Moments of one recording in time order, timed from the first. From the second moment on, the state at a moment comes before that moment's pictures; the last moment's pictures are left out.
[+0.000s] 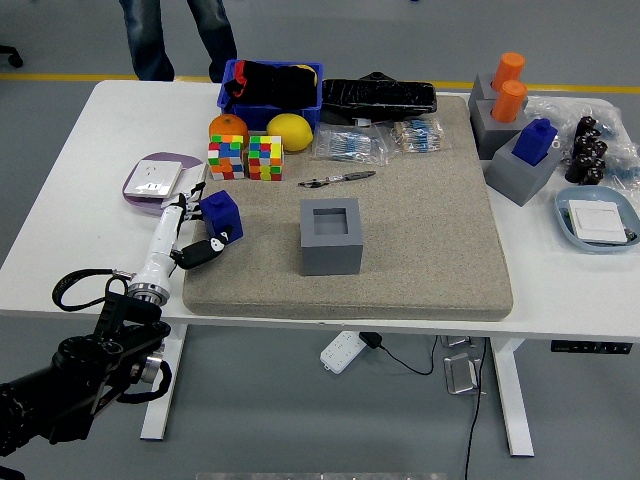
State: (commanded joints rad) left arm -0.65 0.12 -0.19 -0.55 0.41 0.60 -0.62; right arm 0.03 -0.41 1.55 0.27 -1.73 0.19 0.02
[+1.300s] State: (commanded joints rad) left arm -0.74 0.20 -0.33 -1.01 0.77 0.42 -0.37; right arm 0.04 -0.42 1.54 0.28 -1.73 0.20 0.02
